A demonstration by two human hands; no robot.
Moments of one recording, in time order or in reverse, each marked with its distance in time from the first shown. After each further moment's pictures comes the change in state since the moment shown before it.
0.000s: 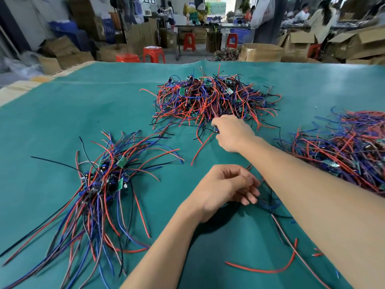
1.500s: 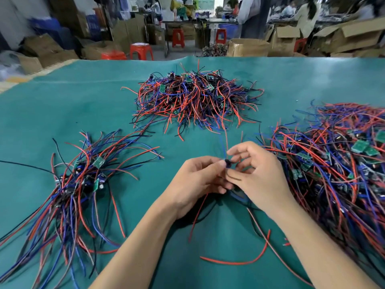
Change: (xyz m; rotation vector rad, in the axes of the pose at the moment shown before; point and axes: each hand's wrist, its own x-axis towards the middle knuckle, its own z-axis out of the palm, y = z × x) left_hand 0.003 0.000 0.001 -0.140 0.074 0.013; right_hand -0.160 0.027 0.003 0.995 0.337 0.183
